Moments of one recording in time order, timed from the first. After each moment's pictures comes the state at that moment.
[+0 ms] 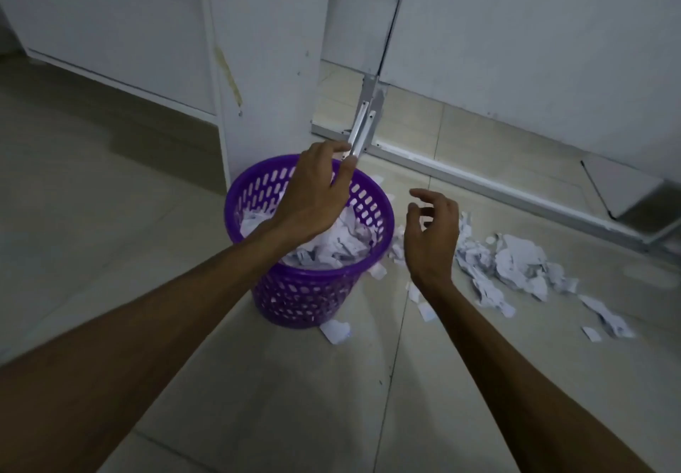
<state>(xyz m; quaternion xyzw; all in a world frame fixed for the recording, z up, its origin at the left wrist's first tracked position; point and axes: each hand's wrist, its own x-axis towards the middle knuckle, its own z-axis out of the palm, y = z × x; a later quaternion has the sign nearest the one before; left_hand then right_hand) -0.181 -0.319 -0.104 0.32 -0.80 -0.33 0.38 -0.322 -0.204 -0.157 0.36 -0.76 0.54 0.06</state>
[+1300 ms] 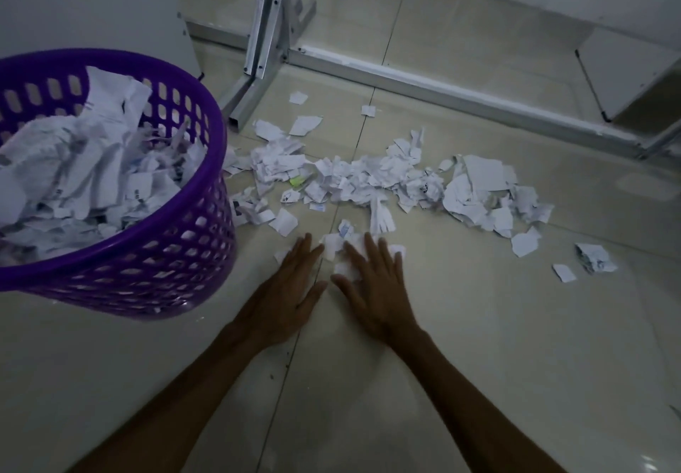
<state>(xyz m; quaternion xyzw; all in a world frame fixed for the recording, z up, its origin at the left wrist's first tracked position) -0.296 -0.192 -0.365 0.26 -0.91 -0.32 0.10 -0.459 -0.074 -0.374 0.51 -0.84 0.16 -0.11</state>
